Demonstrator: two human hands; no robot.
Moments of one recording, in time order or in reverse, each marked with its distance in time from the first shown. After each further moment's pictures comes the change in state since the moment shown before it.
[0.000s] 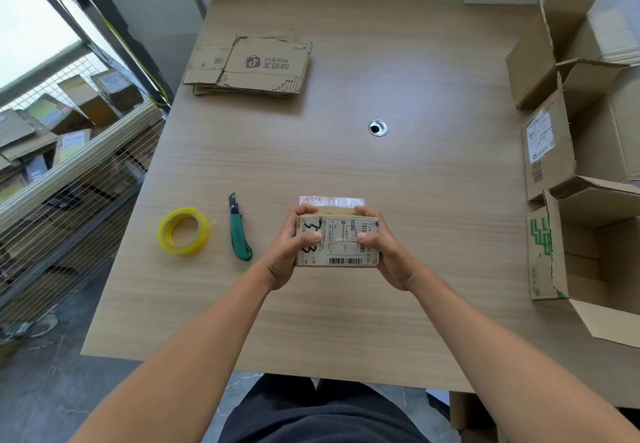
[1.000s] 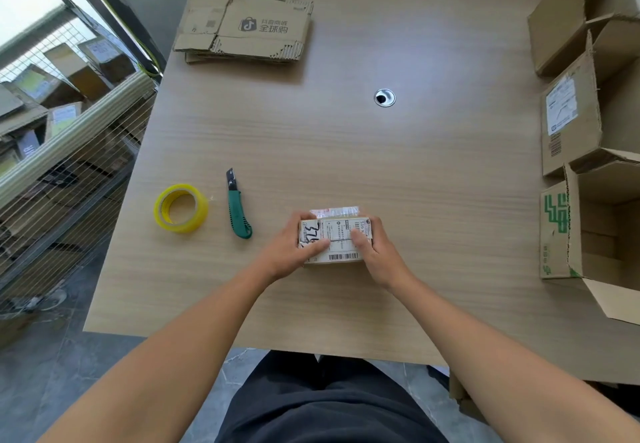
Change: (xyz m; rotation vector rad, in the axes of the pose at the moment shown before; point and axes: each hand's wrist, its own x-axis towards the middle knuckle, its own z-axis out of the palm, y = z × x) left_hand -0.001 -0.048 -0.023 0.648 0.042 -0.021; right_hand 0.002 0.073 0.001 -0.622 0.243 -0.091
